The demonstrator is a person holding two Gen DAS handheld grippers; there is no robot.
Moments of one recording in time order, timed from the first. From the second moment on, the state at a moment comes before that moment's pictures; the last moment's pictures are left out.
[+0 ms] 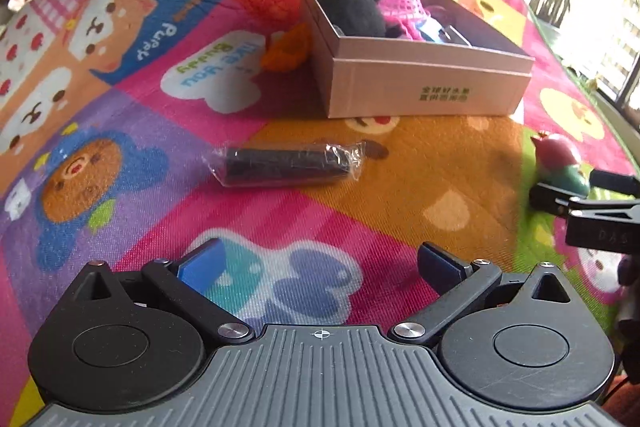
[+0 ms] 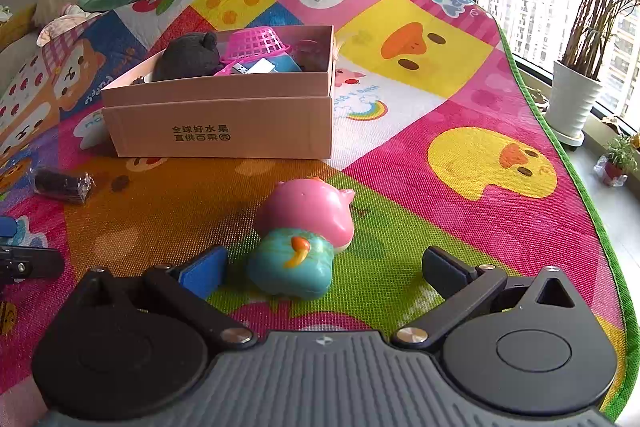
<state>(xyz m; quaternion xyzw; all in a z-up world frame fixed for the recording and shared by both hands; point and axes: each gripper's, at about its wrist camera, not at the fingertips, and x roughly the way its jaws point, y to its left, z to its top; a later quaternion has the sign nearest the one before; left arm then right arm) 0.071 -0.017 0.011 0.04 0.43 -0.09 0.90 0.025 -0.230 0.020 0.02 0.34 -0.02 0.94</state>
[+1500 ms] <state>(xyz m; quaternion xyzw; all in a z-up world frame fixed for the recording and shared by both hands) 0.056 -0.006 0.023 0.06 0.33 -0.14 0.93 0.049 -0.226 0.034 0.01 0.38 0.03 0.93</state>
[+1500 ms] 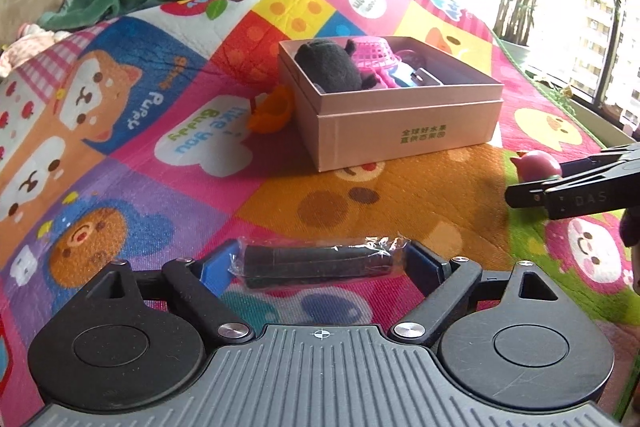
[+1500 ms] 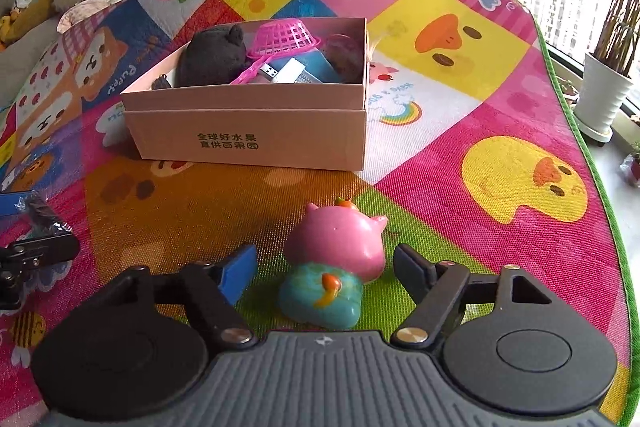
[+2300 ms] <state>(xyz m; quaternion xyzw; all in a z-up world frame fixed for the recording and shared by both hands) 0.099 -0.057 0.108 0.12 0.20 -0.23 0.95 0.049 -0.230 0.208 0.02 0.26 0.11 0.96</state>
